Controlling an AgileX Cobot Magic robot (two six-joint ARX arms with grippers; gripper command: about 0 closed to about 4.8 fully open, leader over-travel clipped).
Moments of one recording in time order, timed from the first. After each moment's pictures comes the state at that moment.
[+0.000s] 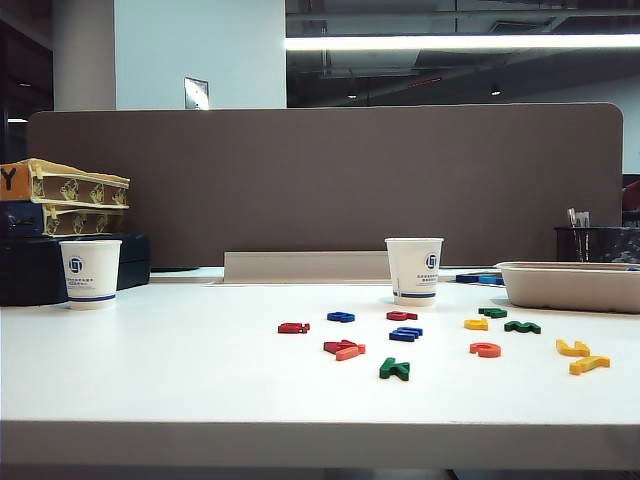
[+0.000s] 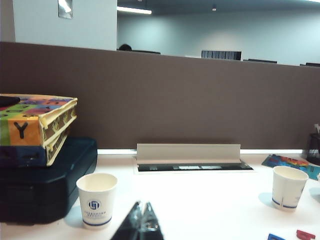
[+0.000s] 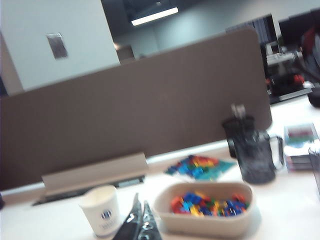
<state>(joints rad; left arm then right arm) 0.02 0.00 0.08 0.20 0.22 -0.08 -0.05 0.00 0.03 0.26 -0.04 0.29</state>
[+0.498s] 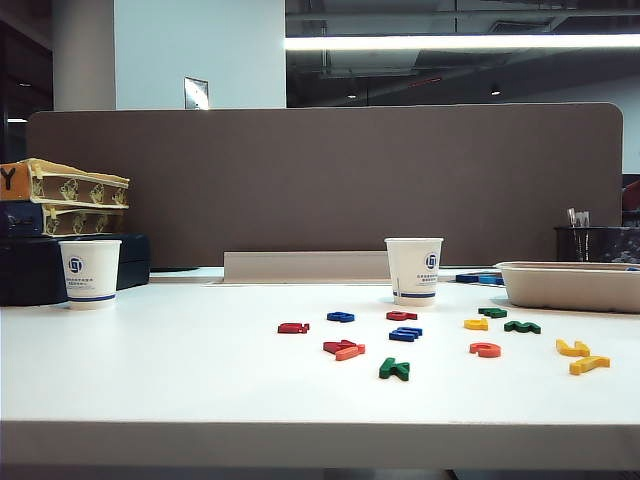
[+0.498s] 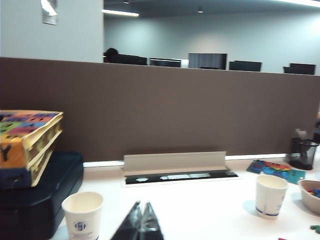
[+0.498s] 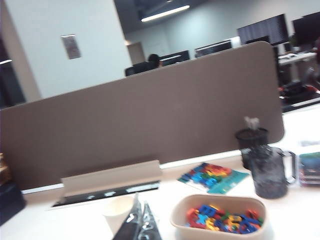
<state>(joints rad) 0.02 0.07 0.20 0.16 0.27 -0.08 -0.05 0.00 0.25 0.03 -0.09 0.29</state>
